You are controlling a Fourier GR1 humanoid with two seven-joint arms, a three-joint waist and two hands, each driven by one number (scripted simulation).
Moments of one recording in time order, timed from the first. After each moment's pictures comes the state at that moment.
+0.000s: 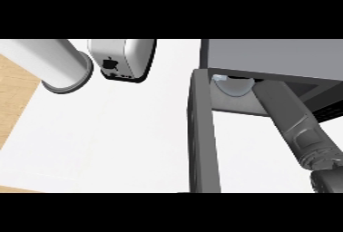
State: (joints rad) left arm 0.27 0.08 0.53 -2.14 0.46 -0.62 0.11; right arm -1.09 -0.23 -0.19 -0.11 0.47 -0.63 -0.65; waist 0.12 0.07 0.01
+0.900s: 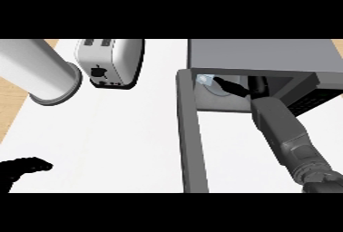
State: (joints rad) left arm 0.26 0.01 0.33 -2.16 0.39 -0.66 0.14; right arm -0.97 -0.18 -0.38 -0.12 0.26 -0.19 -0.84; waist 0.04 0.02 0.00
